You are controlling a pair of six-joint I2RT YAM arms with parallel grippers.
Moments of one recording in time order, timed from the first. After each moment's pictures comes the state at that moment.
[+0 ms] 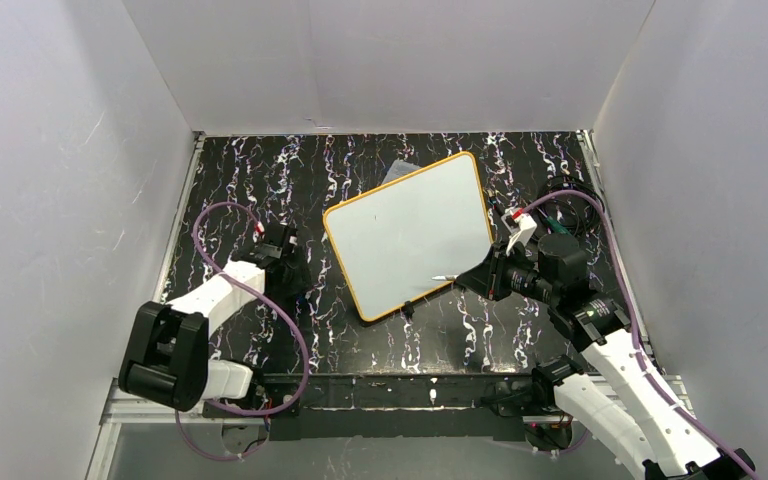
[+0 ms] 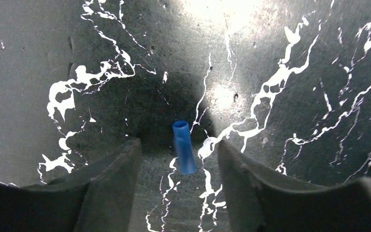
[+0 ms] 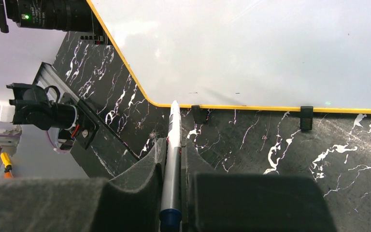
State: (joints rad) left arm -0.30 1.33 0.66 -0.47 -0.13 -0.51; right arm 0.45 0.65 0.64 -0.43 -0.45 0.42
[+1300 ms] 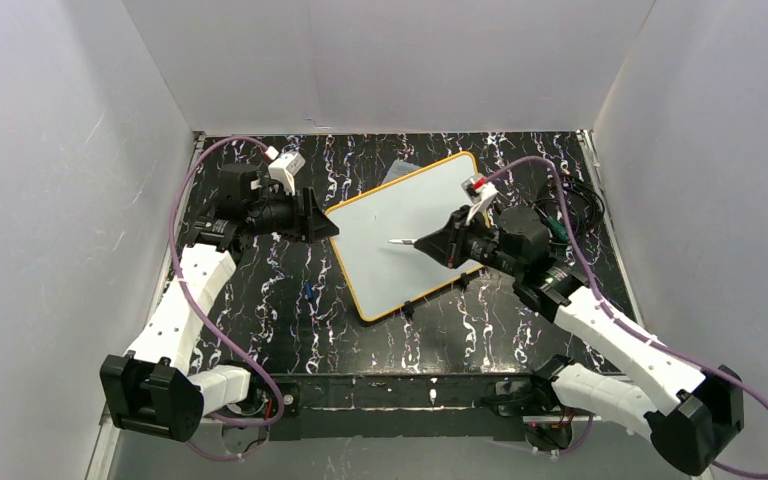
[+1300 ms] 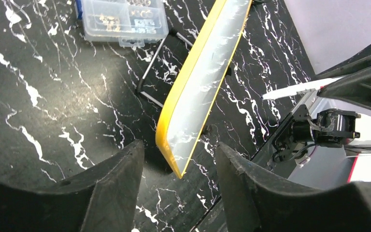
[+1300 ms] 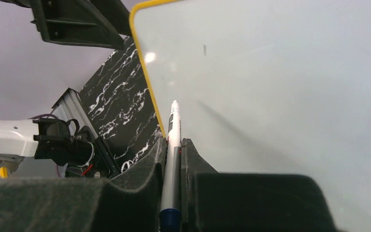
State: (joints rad) left arm -0.19 1.16 1.07 -0.55 0.66 -0.19; right arm 0.64 0.94 0.75 -0.03 -0.35 0.44
